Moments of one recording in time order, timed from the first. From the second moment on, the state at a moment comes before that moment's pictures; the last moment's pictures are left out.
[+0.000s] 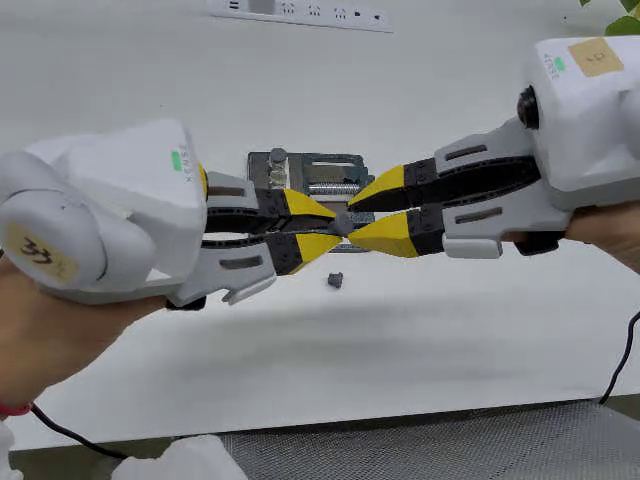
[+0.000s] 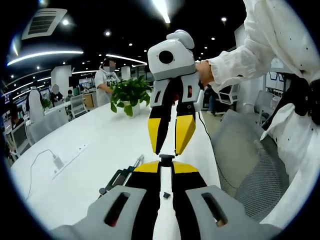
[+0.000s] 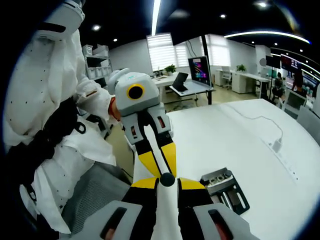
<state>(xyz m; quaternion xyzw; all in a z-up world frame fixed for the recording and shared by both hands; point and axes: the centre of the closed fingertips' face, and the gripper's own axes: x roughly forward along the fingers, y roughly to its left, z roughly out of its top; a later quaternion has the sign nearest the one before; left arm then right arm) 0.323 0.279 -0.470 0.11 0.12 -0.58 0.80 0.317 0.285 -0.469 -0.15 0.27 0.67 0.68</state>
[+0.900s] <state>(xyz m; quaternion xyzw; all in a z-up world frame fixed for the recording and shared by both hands) 0.322 0.277 -0.466 0.12 0.12 -0.60 0.78 0.313 0.287 -0.466 -0.15 0.27 0.68 0.66</state>
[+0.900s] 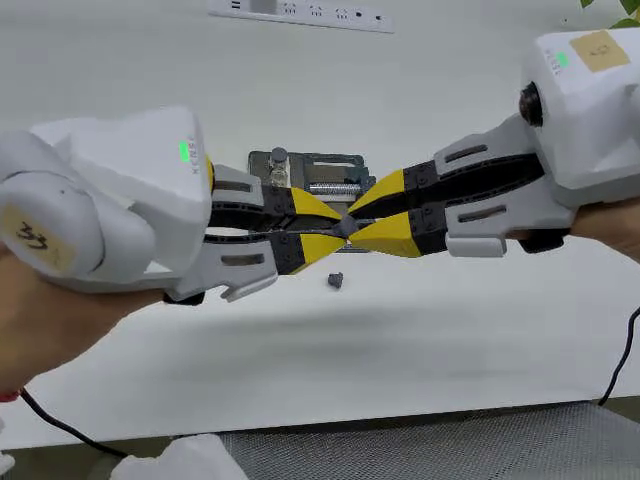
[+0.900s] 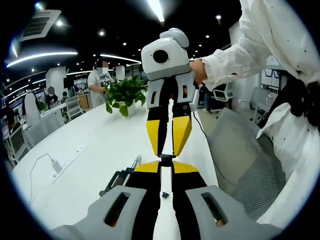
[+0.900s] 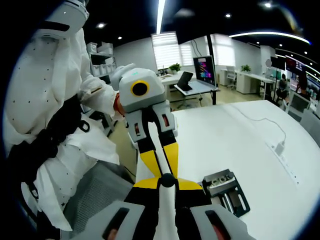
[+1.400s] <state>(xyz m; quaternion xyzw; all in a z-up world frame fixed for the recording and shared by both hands) 0.322 0.275 -0.462 0.12 0.17 -0.60 0.77 0.316 0.283 -0.461 -0.05 0.29 0.68 0.67</state>
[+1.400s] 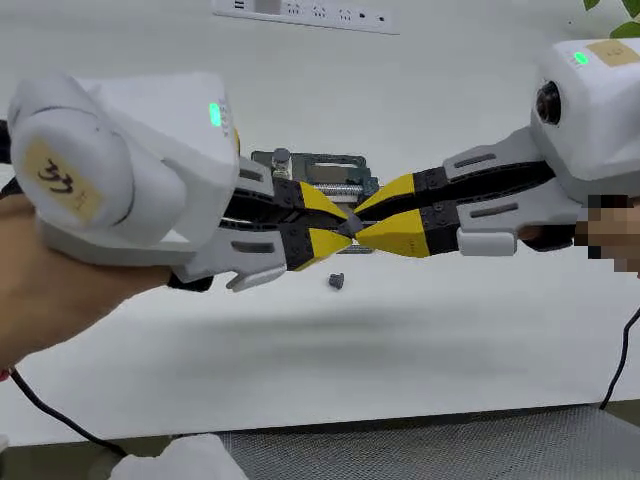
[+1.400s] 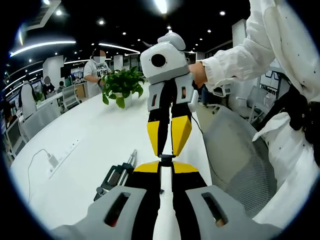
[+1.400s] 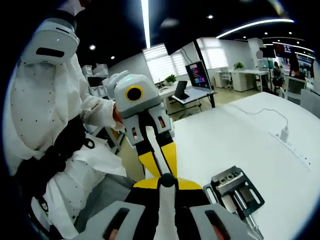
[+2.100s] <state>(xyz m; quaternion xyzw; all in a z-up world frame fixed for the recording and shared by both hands) 0.319 0.281 -0.471 0.08 0.16 -0.60 0.78 0.314 0.289 -0.469 -0.10 0.31 0.68 0.66</state>
